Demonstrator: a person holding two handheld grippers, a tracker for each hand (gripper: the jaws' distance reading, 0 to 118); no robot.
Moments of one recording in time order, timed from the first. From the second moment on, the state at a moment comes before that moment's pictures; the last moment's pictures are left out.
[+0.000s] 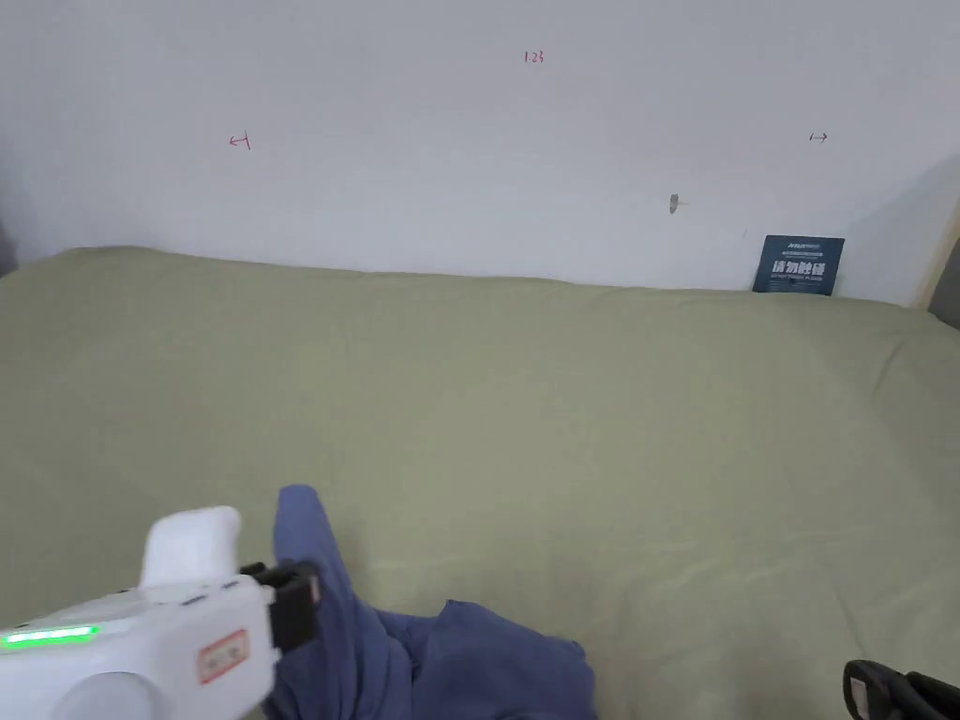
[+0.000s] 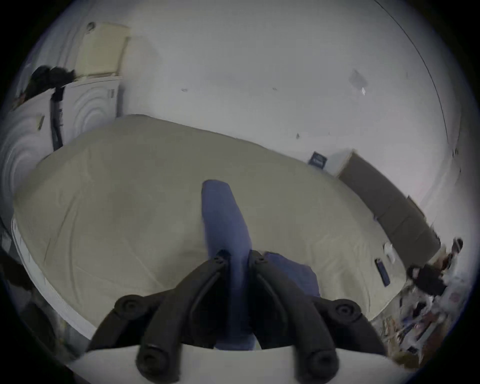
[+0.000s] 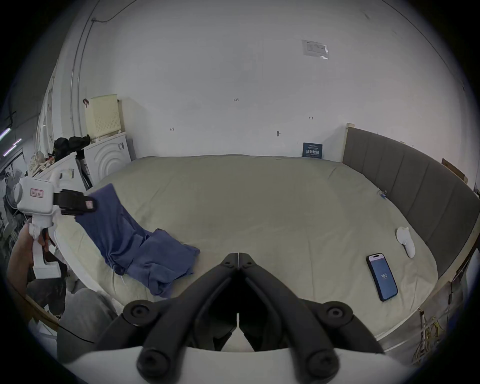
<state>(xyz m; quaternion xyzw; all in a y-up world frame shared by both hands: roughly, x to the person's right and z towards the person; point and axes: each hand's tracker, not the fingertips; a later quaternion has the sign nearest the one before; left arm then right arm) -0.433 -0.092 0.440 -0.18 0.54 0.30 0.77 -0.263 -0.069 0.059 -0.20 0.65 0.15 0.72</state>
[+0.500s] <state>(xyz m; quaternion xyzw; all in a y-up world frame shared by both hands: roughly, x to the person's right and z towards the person) -0.424 -0.177 0.271 -0.36 0.41 0.30 0.78 -0.245 -0.076 0.040 -0.21 0.62 0.16 0.74</state>
